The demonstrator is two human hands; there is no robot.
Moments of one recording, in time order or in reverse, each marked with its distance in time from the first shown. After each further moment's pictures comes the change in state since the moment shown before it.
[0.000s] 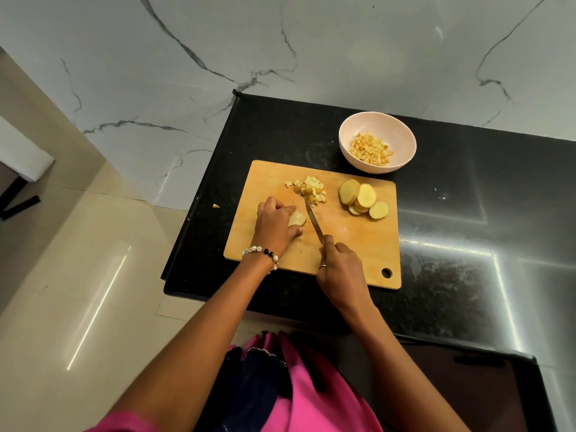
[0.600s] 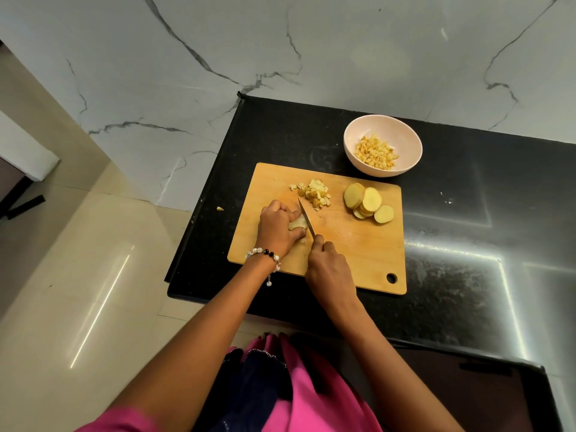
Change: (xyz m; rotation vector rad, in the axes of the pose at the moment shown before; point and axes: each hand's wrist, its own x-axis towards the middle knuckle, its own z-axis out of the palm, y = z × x) left_hand 0.007 -0.007 0.006 -0.166 0.029 -0.017; right_hand 0.009 -0.027 0.009 -0.244 -0.049 -0.031
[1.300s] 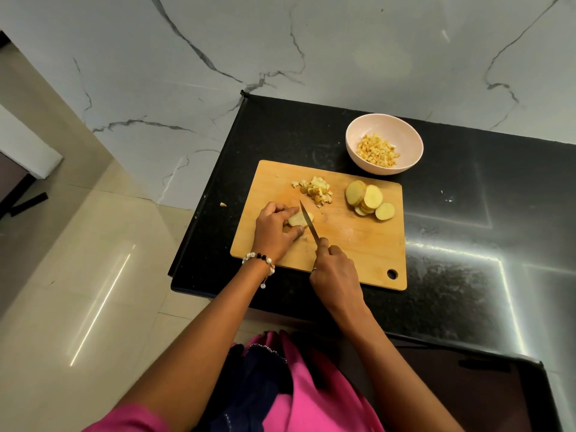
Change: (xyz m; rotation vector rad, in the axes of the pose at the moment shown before) left_hand -0.015 -0.014 0.003 -0.155 0.083 0.043; right_hand -0.013 0.006 -0.001 0.114 -0.004 0.035
